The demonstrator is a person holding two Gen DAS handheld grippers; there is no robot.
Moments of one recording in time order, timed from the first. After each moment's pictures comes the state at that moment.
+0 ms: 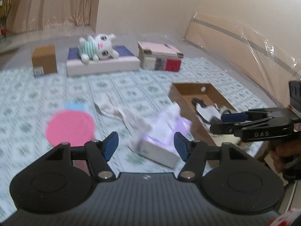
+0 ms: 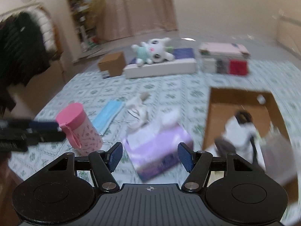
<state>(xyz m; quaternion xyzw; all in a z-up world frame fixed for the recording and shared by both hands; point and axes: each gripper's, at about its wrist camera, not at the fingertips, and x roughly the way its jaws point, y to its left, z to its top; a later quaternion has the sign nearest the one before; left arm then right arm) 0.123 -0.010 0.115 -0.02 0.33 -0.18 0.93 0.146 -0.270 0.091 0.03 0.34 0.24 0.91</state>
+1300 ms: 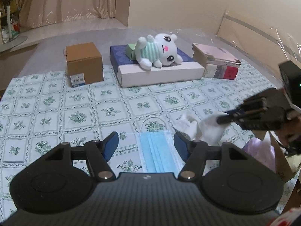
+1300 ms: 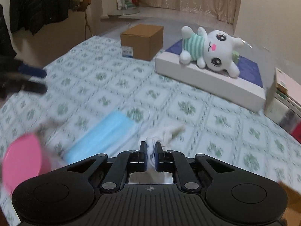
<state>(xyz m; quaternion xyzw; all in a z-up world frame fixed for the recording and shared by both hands) 0.316 0.155 0.083 -0.01 0.37 -0.13 0.92 0.384 -0.098 0.034 -0.11 0.39 0.33 0.85</state>
